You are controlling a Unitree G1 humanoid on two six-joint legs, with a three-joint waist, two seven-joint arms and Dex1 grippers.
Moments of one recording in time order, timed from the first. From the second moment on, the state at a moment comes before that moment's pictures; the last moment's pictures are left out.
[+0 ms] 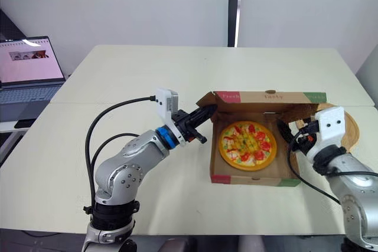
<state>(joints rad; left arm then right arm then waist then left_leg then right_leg) -0.41 0.12 -0.03 -0.39 -0.62 0.75 -0.36 0.00 -0.57 -0.41 -0.62 0.50 0.79 0.42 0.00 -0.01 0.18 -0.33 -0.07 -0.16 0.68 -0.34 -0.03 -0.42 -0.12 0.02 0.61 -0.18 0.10</state>
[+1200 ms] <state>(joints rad) -0.37 0.17 -0.07 -0.39 -0.59 0.67 -0.42 -0.57 -1.05 -0.18 -0.13 0.53 0.67 0.95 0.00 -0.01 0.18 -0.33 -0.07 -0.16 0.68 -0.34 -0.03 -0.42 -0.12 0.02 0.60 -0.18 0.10</state>
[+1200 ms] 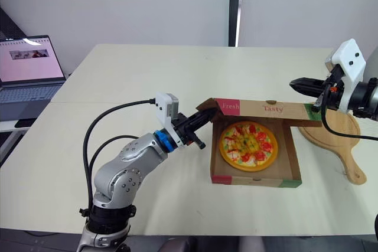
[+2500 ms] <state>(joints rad) -0.70 0.48 -0.16 0.25 -0.27 0.27 -0.90 -0.57 -1.04 -0.15 -0.14 0.49 0.65 1.03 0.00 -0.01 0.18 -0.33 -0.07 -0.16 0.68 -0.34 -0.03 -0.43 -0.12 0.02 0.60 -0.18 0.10</state>
